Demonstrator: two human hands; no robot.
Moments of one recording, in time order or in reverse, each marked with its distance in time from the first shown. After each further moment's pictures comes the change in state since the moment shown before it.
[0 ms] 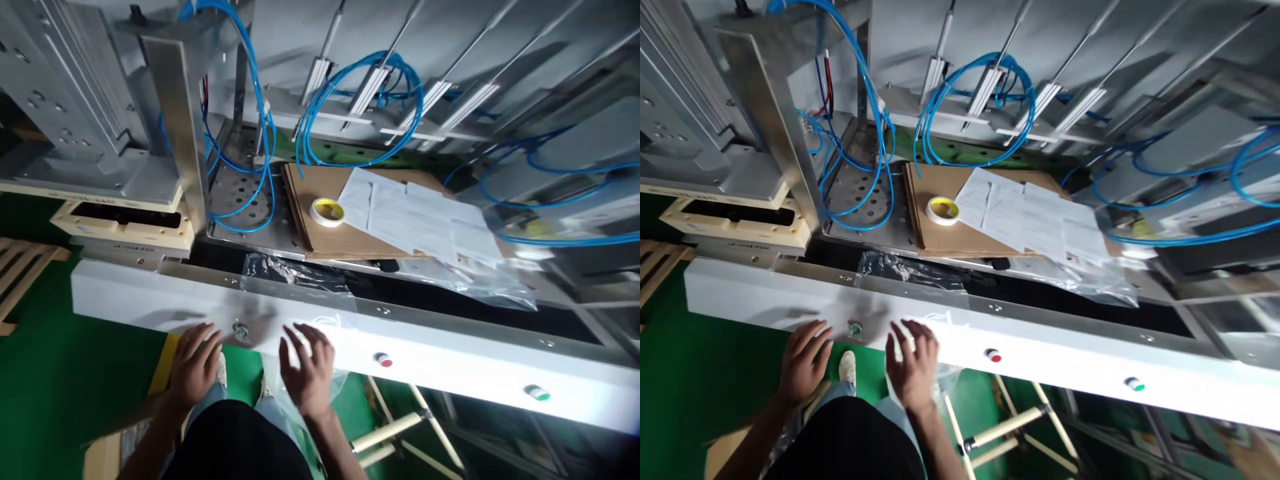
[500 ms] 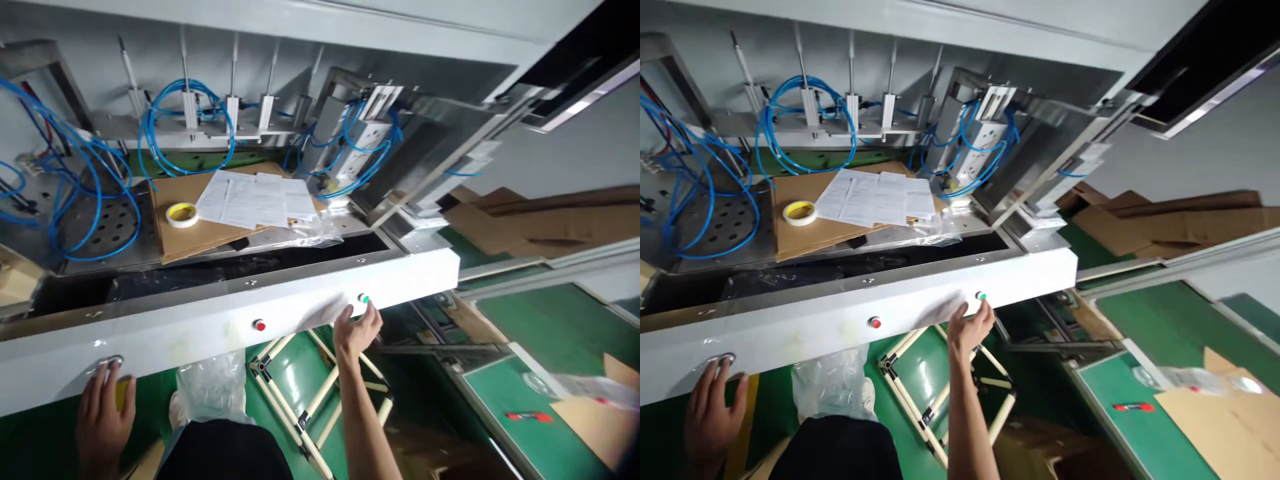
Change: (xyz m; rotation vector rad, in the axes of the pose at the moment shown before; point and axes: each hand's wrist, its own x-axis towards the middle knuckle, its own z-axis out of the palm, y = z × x) left_hand -0.060 0.043 0.051 0.120 0.041 -0.058; right_hand -0.139 0.293 -0.183 -0.650 0.466 0.857
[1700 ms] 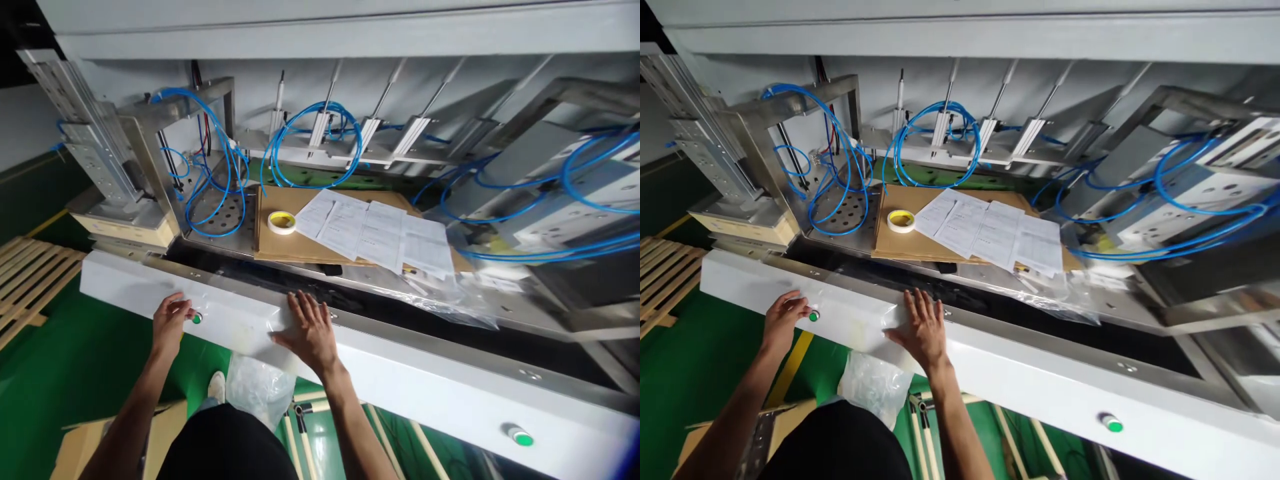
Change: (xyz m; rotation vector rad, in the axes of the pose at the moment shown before) left_hand 0.127 0.045 -0.030 -0.728 0.281 -0.905; right_hand -0.062 -0.209 0.044 0.290 -0.826 -1.155
